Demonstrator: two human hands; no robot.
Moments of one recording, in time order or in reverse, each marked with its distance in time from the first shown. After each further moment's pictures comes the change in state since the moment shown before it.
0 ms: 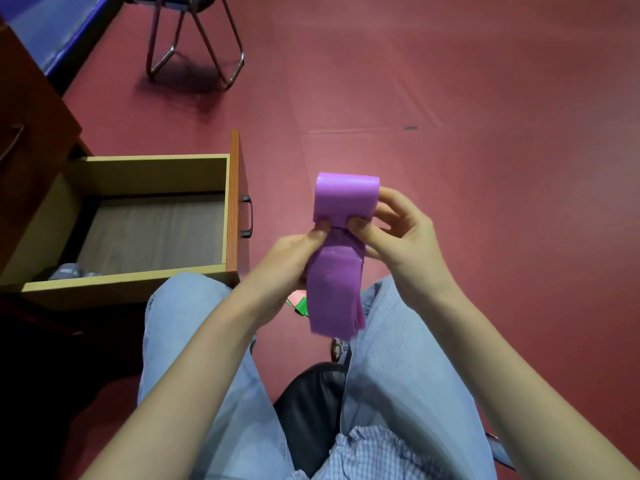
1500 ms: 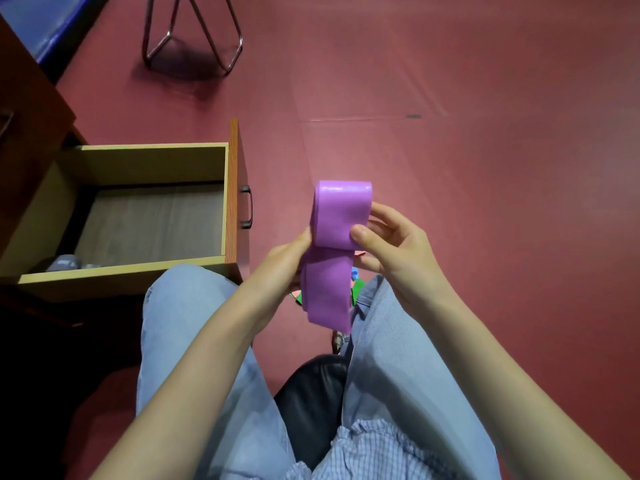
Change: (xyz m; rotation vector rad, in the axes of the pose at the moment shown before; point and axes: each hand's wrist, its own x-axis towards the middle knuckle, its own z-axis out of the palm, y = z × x) left_hand 0.015 -0.035 -0.014 0.077 0.081 -0.104; right_hand -0.008 0.020 0.000 0.085 0.017 0.224
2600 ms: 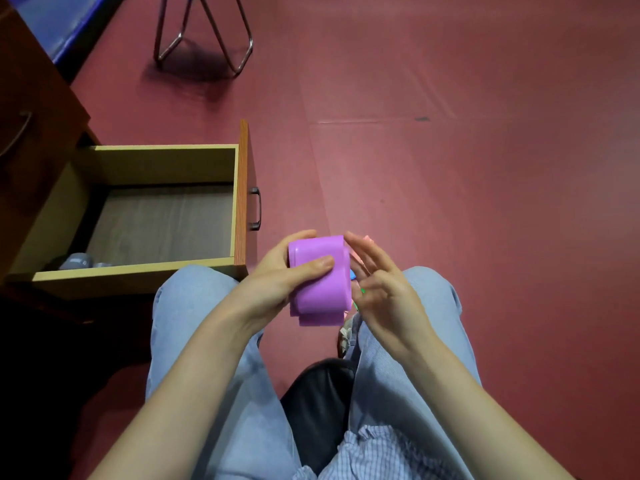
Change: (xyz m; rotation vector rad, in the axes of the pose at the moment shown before) left_hand -0.008 -0.003 -0.017 -0.229 -0.016 0.031; right_hand -0.014 0.038 0.012 0.476 -0.140 0.174
